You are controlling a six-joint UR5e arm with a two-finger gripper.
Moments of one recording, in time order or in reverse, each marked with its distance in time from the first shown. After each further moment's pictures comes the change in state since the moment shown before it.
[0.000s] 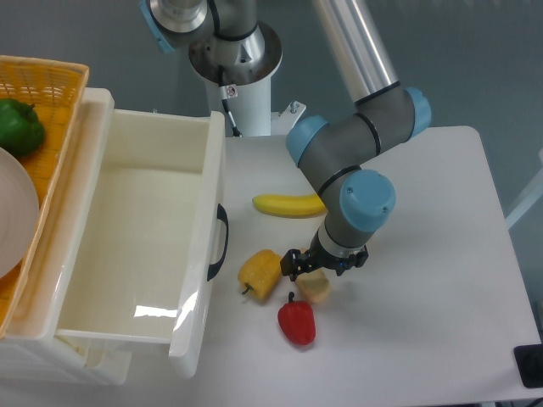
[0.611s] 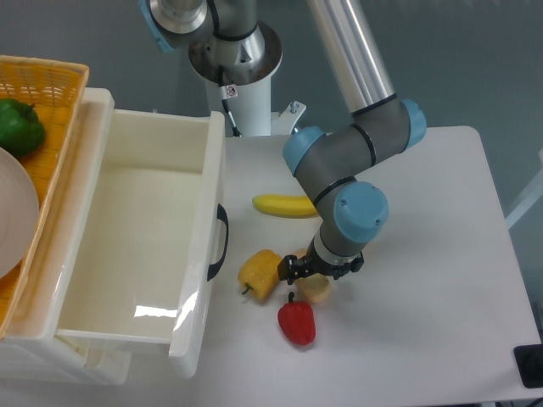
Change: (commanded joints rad) arm -0.020 -0.021 -0.008 0.015 0.018 -0.002
